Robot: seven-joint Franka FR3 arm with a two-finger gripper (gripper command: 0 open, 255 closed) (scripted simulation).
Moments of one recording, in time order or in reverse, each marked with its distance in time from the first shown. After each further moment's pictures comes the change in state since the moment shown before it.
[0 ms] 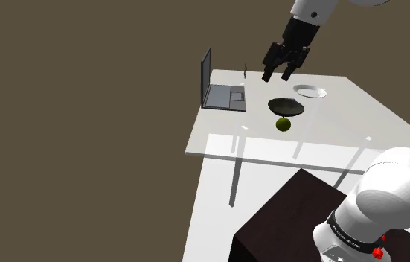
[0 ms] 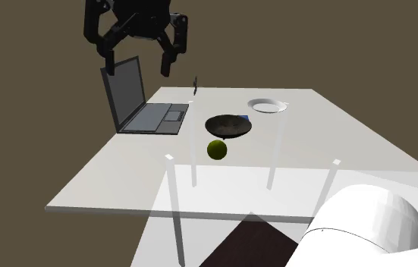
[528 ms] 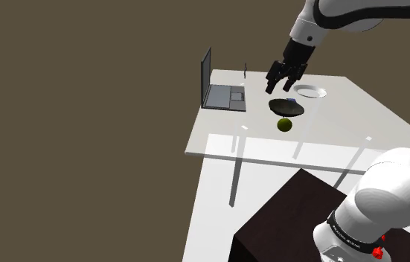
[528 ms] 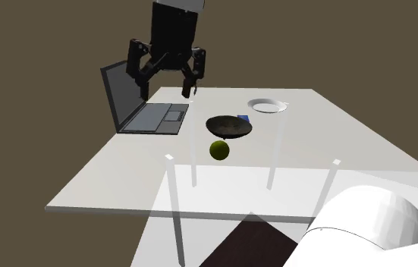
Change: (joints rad) arm -0.033 0.031 -0.087 -0.117 -0.049 0.118 -0.109
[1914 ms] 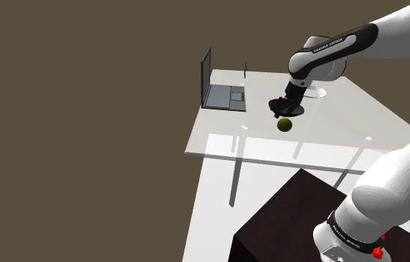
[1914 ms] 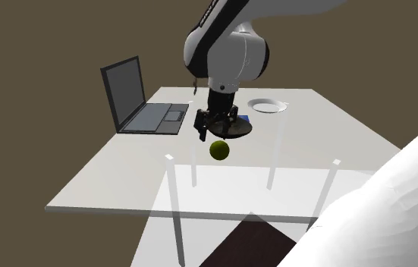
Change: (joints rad) arm -0.068 0.459 -0.326 -0.067 -0.046 0.443 -0.403
